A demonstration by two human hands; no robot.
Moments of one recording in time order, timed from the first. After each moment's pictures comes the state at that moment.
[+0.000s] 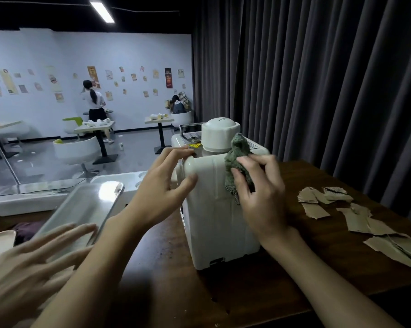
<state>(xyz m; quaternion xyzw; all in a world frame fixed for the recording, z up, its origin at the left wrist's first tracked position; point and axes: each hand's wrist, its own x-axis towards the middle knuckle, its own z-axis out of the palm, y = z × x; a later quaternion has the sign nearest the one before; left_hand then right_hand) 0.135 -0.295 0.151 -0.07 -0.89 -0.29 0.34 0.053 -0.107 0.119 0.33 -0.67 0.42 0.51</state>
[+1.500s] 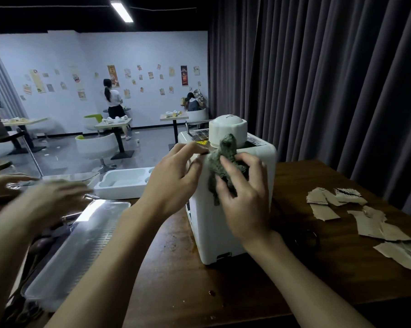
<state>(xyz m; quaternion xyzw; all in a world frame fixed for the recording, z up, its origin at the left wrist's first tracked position) 0.134 -0.259 0.166 0.01 -0.89 -0.29 0.35 0.060 -0.125 0.108 0.34 -0.67 0.42 0.51</state>
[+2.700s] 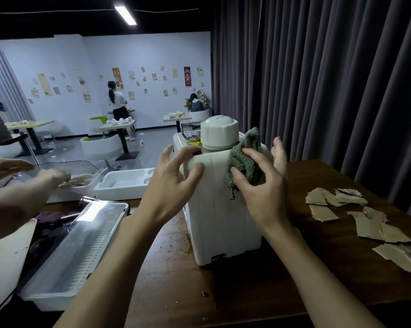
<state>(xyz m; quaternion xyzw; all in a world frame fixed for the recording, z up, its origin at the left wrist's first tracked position) 0.131 -0.248 0.155 0.05 -0.88 -0.32 0.34 0.030 -0.090 0.118 0.30 -0.68 0.60 0.31</state>
